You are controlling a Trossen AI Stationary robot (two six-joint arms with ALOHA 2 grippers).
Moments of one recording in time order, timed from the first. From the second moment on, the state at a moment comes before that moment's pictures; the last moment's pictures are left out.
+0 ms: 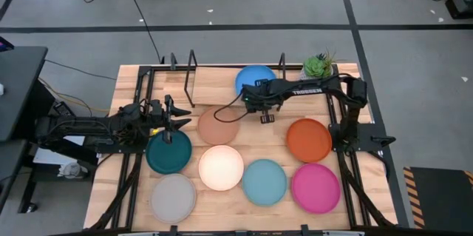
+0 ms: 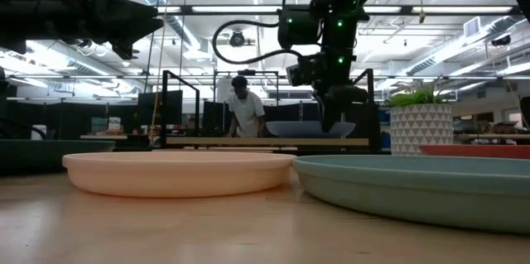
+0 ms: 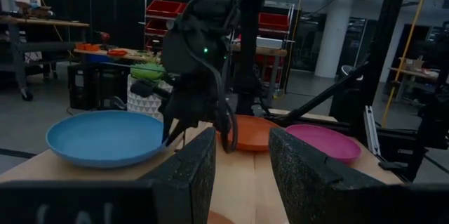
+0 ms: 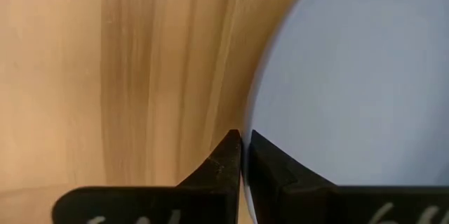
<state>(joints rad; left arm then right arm) 0.11 0.46 0.06 0.53 -0.01 -0.12 -0.24 1.86 1.34 -0.83 0.30 -0.40</state>
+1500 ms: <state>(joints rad) 0.11 0.46 0.06 0.53 -0.01 -0.12 0.10 1.86 1.40 -1.12 0.06 0.41</state>
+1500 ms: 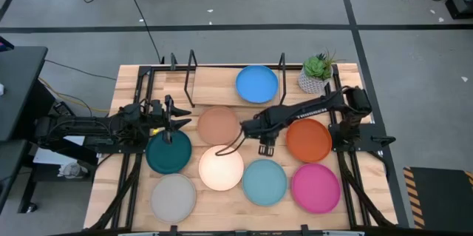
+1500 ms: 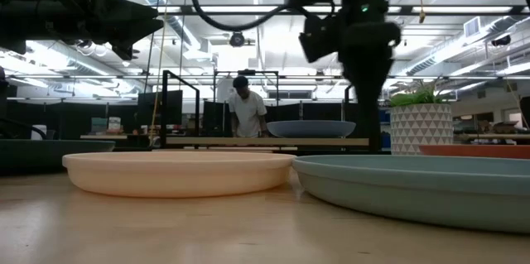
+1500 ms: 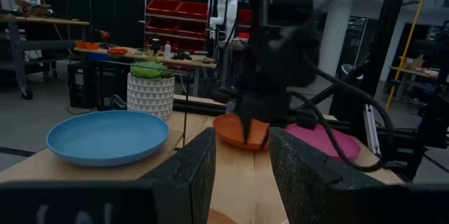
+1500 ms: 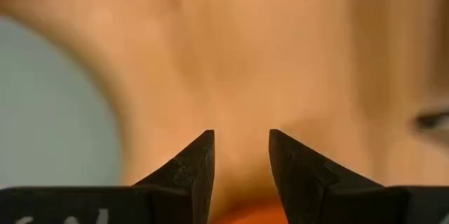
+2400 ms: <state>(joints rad) 0.11 0.46 0.06 0.53 -0.01 -0.17 0.25 1.86 1.12 -1.12 0.00 0.74</state>
